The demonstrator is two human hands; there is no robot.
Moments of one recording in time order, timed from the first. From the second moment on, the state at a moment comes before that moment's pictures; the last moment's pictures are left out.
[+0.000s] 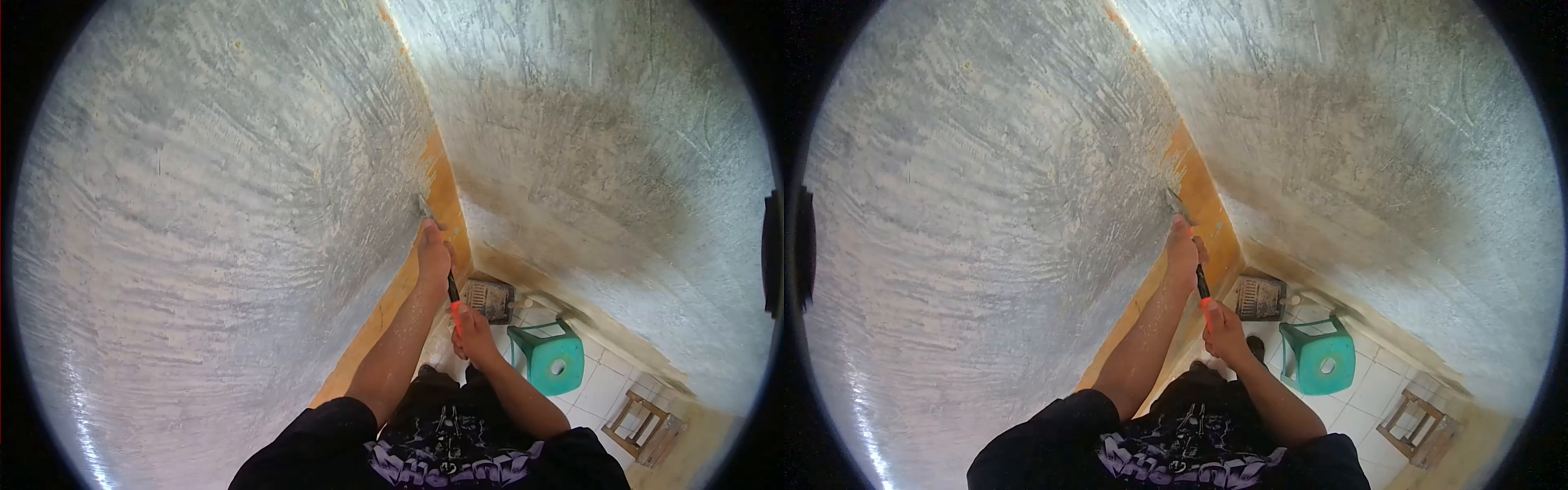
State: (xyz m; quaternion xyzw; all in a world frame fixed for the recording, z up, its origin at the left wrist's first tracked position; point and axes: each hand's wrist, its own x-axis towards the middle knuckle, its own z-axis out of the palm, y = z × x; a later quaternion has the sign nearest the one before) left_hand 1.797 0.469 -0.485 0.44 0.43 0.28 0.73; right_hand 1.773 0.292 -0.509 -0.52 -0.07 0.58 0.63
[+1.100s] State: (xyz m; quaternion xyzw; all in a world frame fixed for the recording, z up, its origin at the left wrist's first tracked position) left_hand 1.784 0.463 -0.489 0.46 0.45 0.30 0.70; right_hand 1.756 0.286 -0.535 -0.53 -0.10 0.57 0.62
